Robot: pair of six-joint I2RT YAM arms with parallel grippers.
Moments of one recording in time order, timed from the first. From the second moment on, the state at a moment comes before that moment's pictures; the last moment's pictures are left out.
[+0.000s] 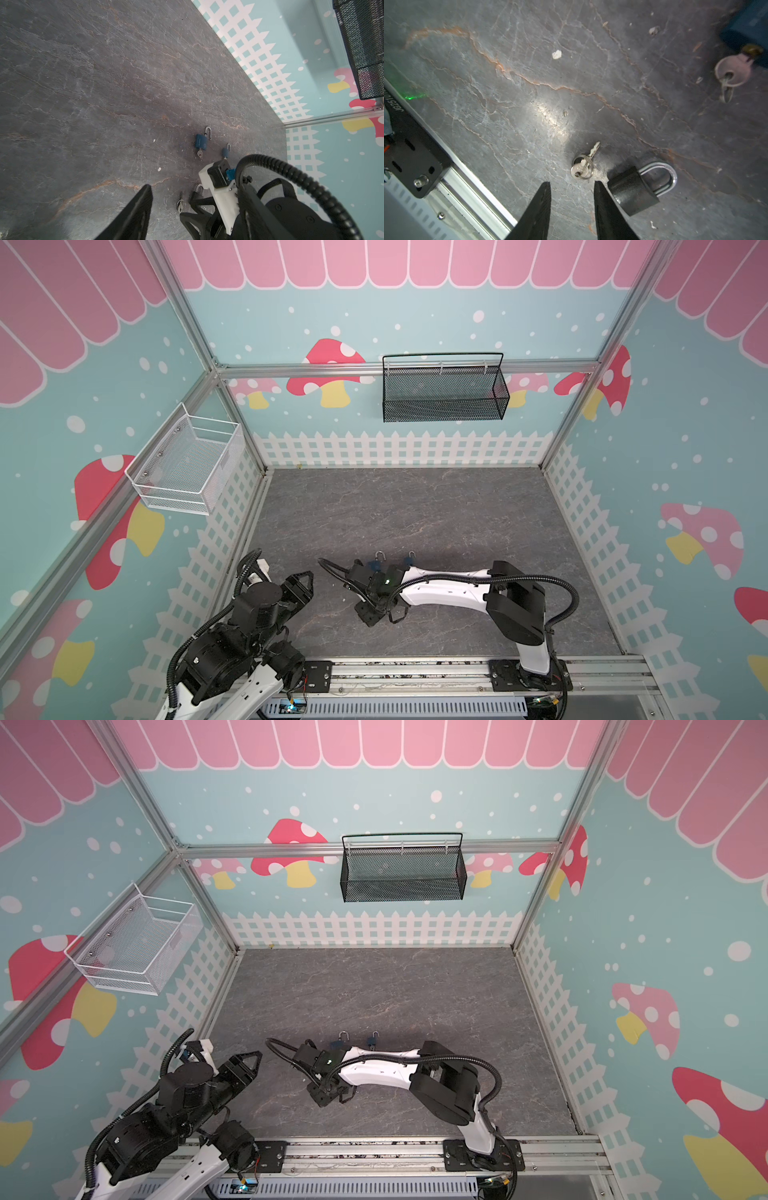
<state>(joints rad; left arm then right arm) -0.57 0.33 0.77 -1.06 -0.30 -1.10 1.21 1.98 1.44 -0.69 -0.05 0.44</state>
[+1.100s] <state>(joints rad) -0.57 0.37 0.77 -1.03 -0.28 -1.10 1.19 2.02 1.39 -0.62 -0.09 0.40</state>
